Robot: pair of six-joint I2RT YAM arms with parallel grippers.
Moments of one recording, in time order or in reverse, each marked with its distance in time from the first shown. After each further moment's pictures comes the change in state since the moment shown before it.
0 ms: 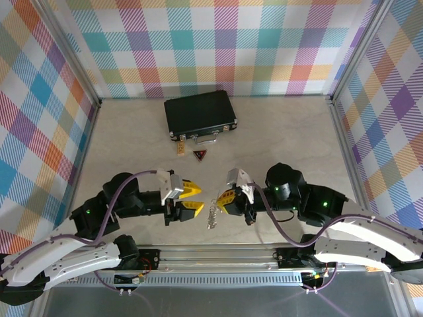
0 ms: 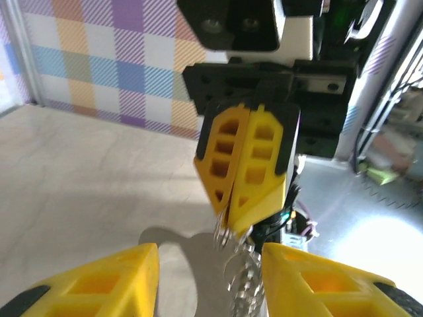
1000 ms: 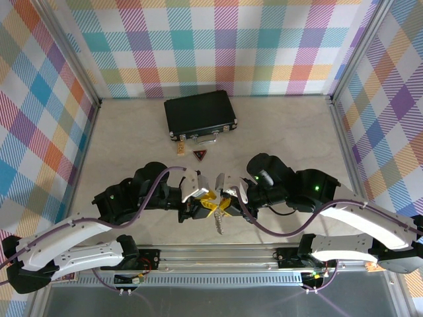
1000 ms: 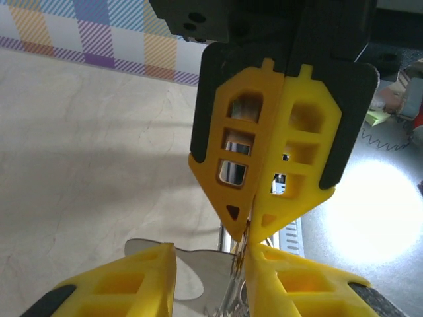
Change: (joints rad) left arm 0.000 0.222 0.065 -0.051 0.105 0.072; right arm 0.007 0.194 0.260 -0.389 -0.013 -0.210
